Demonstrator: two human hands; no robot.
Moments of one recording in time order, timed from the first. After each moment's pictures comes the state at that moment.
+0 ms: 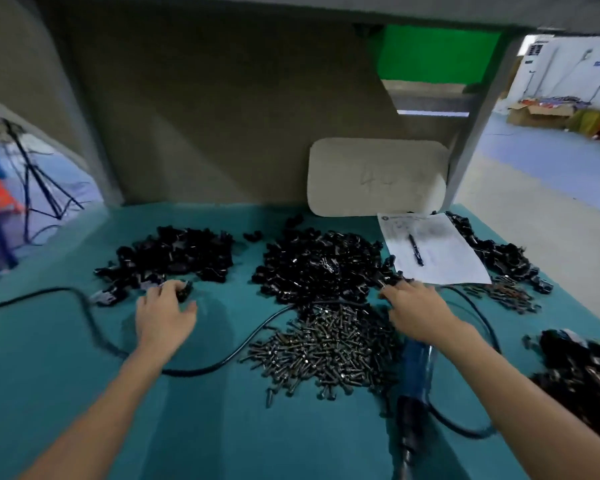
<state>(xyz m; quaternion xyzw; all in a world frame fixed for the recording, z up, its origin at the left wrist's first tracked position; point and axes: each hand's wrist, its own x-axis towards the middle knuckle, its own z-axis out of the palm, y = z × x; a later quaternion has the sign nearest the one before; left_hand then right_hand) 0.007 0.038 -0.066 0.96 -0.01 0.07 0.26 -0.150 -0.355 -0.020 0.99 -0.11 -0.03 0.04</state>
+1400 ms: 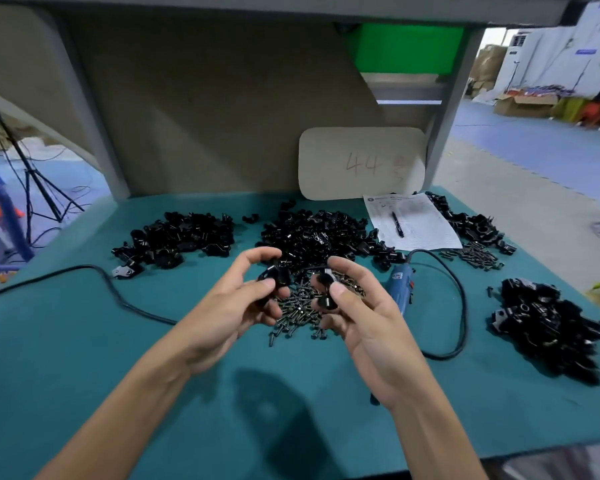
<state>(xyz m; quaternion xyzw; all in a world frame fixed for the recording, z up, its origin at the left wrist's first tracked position) -0.190 0.005 0.051 0.62 -0.24 -0.25 0.71 -0.297 -0.166 0.037 0.53 -0.06 0.16 -0.83</state>
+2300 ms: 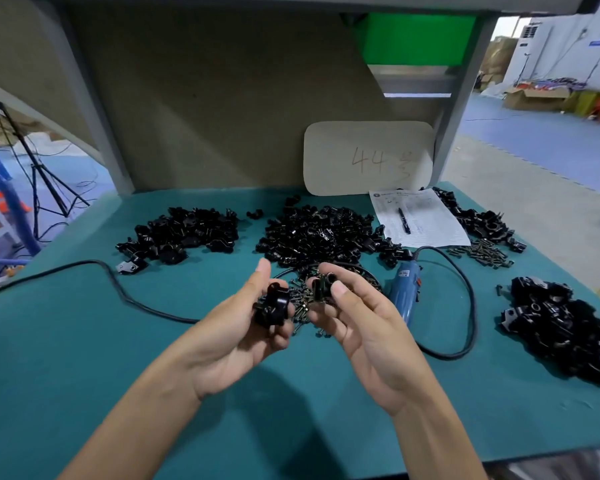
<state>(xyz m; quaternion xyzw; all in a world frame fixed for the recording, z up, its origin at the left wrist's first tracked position) -0.211 0.001 0.055 0.51 -0.05 -0.38 0.77 -0.296 -0.158 0.038 0.48 -0.06 0.13 -0.87</state>
